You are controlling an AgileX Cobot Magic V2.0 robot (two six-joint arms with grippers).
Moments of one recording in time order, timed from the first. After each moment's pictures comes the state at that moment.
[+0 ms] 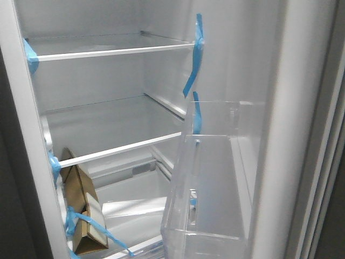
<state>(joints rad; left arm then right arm) -0.02 -0.01 0.00 0.04 0.07 -0.15 0.02 -0.01 0.01 -0.07 0.06 0.20</state>
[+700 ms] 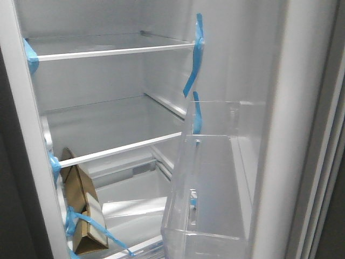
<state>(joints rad) -0.02 -0.01 0.00 0.04 0.07 -0.15 0.02 0.25 -0.22 1.03 0.07 0.20</state>
